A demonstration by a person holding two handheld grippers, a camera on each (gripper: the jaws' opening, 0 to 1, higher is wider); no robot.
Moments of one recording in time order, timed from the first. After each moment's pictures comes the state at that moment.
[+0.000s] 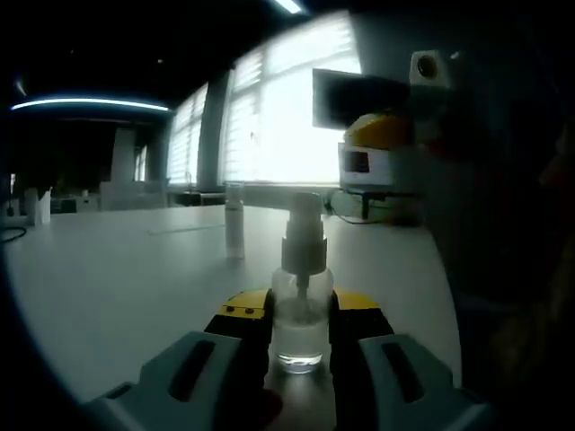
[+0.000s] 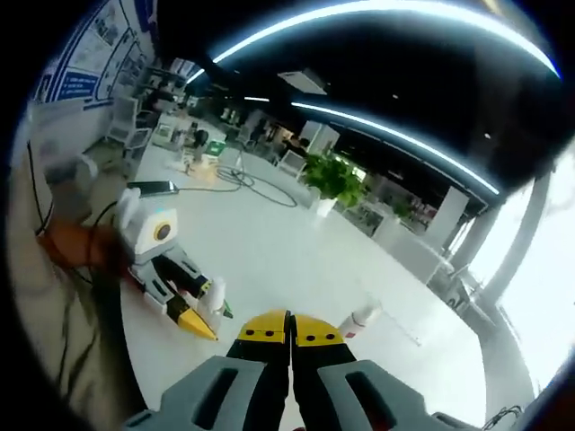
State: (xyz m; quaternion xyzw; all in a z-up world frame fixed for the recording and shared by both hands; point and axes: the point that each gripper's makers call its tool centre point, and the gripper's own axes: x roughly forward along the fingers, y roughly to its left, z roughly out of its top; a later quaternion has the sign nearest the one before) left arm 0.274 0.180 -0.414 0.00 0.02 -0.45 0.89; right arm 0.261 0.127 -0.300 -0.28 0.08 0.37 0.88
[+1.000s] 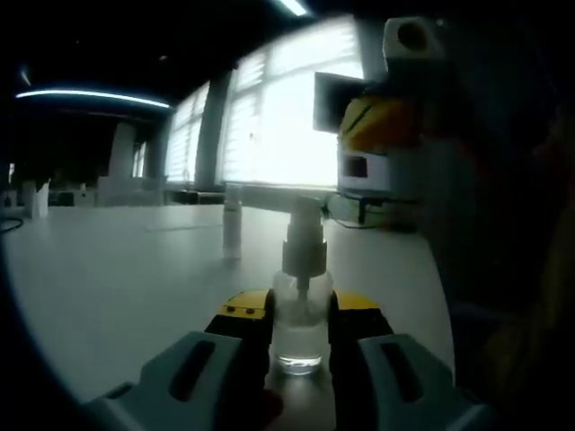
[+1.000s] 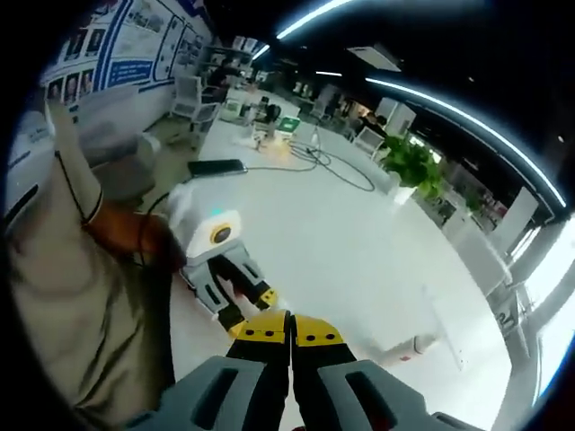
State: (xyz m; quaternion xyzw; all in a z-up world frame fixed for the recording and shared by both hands) left arm 0.271 0.178 -0.411 -0.01 0.03 -0.45 0.89; right arm 0.248 0.189 -0.321 -0.34 0.17 0.50 0.78
